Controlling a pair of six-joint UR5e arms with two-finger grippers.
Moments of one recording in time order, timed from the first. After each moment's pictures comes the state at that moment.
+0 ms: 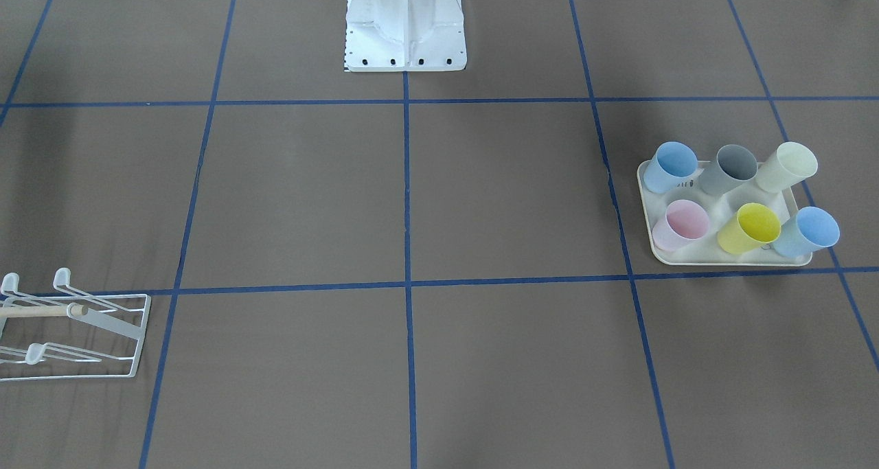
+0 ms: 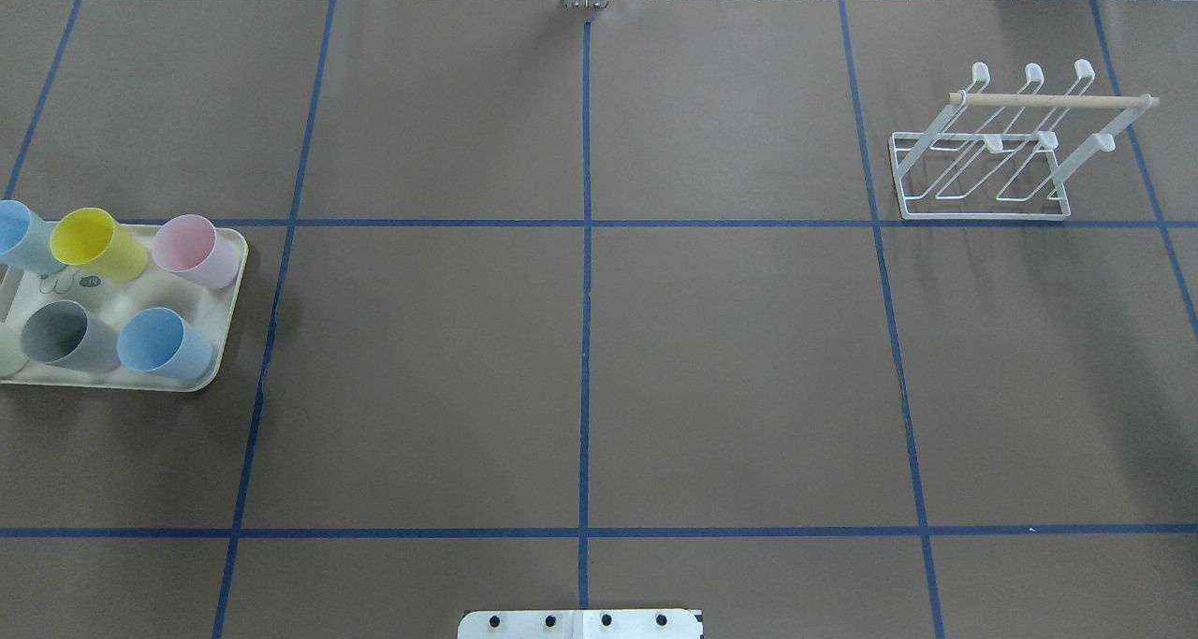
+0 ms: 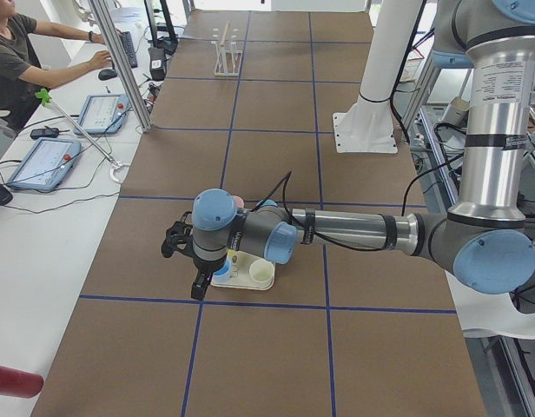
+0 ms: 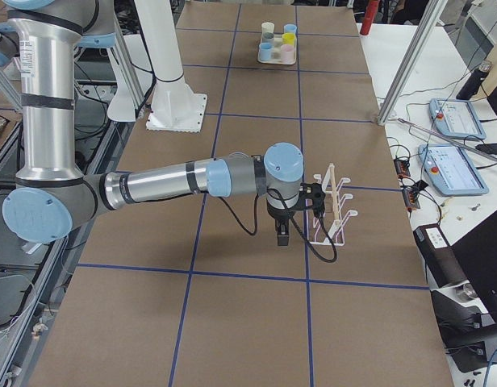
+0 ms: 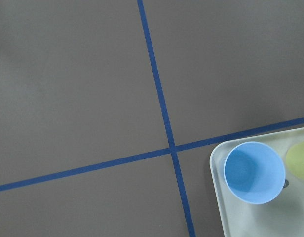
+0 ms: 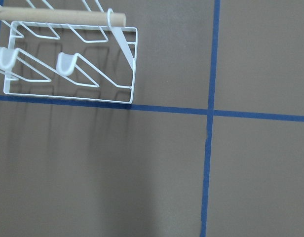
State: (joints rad) left arm -1.56 -1.59 -1.58 -1.83 -2.31 0.02; right arm 1.54 -1.61 1.84 -1.65 2.39 0.07
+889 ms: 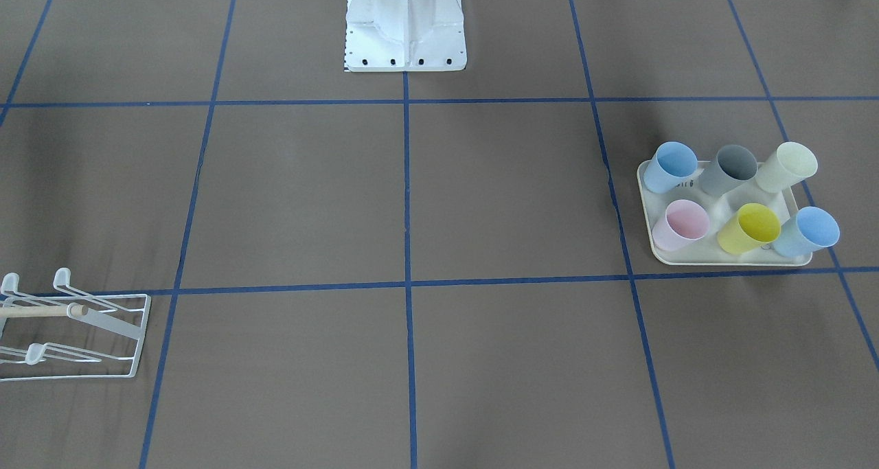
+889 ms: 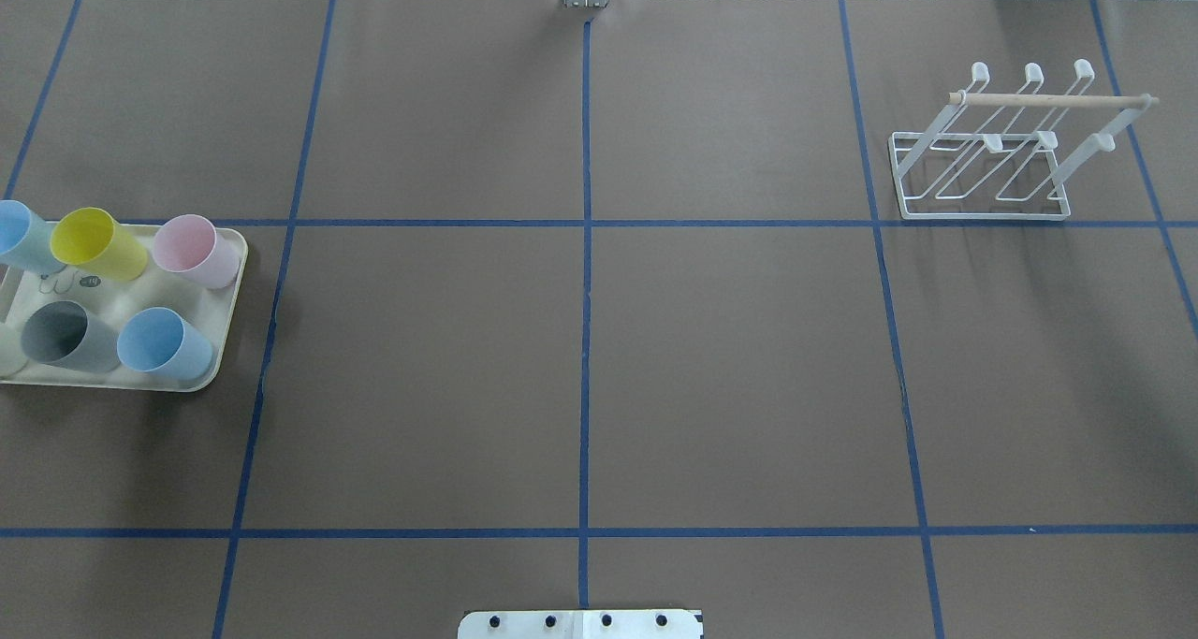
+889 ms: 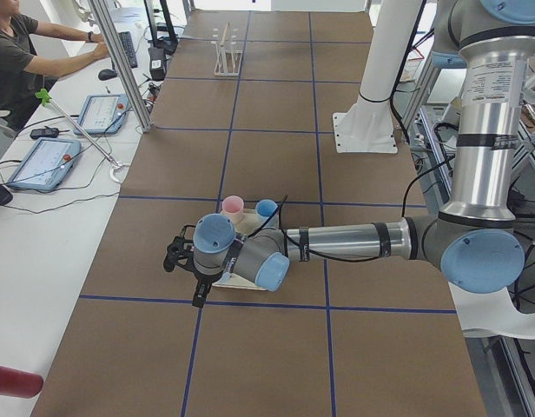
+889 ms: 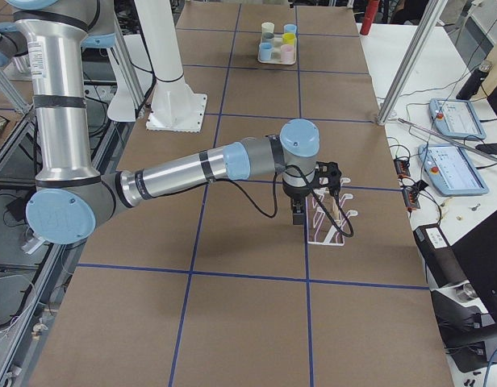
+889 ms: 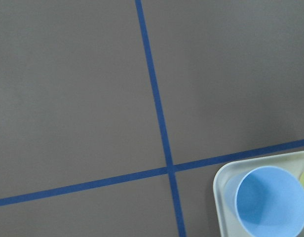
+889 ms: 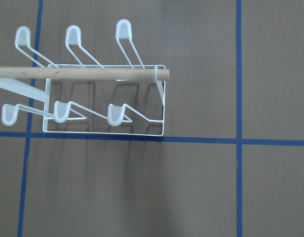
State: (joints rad) left arm -1.43 -1.60 -1.42 -2.18 -2.34 -0.29; right arm 1.51 -1.52 1.85 -1.65 2.40 0.21
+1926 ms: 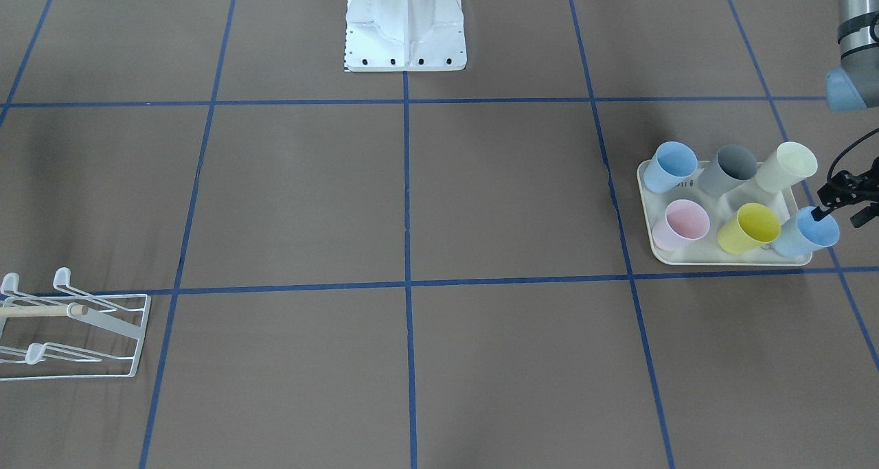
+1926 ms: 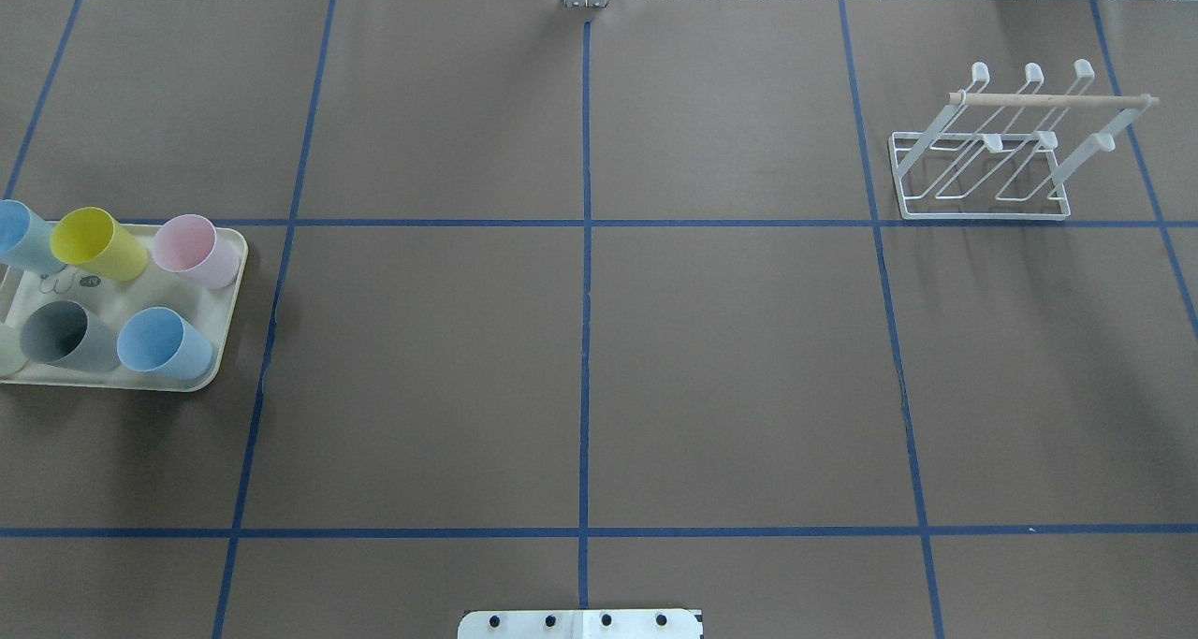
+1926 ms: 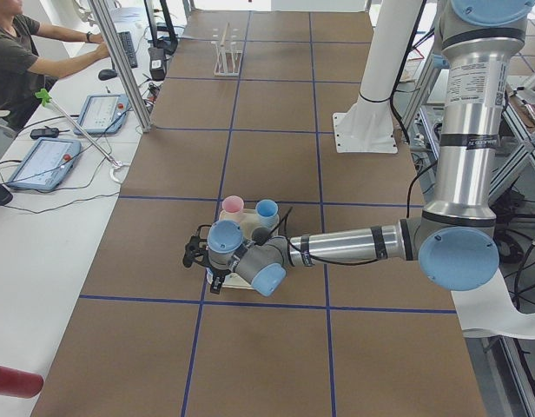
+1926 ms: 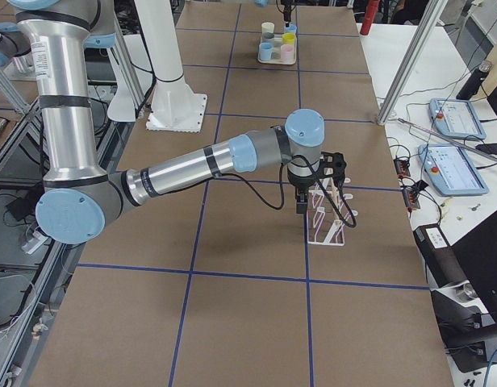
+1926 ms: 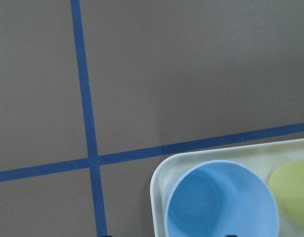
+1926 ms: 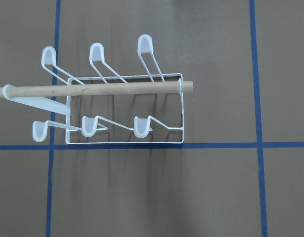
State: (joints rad) left arm -1.29 -1.60 -1.32 -2.37 -2.33 -0.43; right arm 1.50 -1.49 1.86 -1.65 2.43 0.28
